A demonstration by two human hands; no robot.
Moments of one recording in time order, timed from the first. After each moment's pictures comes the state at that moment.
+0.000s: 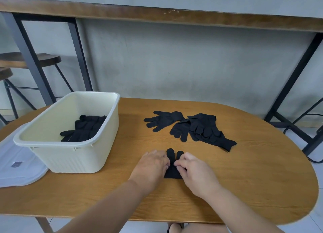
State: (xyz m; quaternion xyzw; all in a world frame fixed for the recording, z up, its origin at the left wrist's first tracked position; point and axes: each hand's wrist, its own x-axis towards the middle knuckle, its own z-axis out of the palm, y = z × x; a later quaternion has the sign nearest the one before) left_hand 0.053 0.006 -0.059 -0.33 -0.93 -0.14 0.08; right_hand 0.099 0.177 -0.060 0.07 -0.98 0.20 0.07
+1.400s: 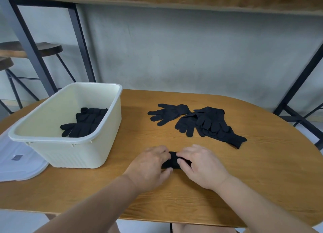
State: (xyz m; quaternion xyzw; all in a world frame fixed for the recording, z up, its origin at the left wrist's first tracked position) left_hand 0.046 -0.014 -0.067 -0.38 -0.90 -0.19 0.08; right_hand 0.073 0.190 -0.063 0.18 -0.97 0.13 0.11
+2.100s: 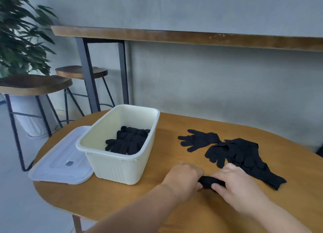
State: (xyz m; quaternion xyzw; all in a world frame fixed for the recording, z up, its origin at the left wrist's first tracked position) left_hand 0.035 -0.008 -0.010 -0.32 -0.95 -0.08 0.00; right_hand 0.068 0.174 -0.004 0.16 -0.98 0.09 0.01
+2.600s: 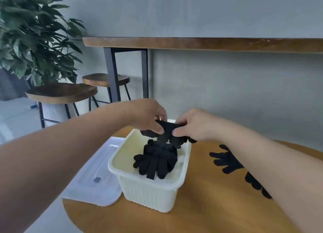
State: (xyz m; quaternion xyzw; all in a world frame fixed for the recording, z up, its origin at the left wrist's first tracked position) left_hand -0.040 -0.205 0.176 -0.15 -0.98 -0.08 -0.06; right_hand -0.055 -0.025 0.150 0.20 -0.95 0.24 -0.09
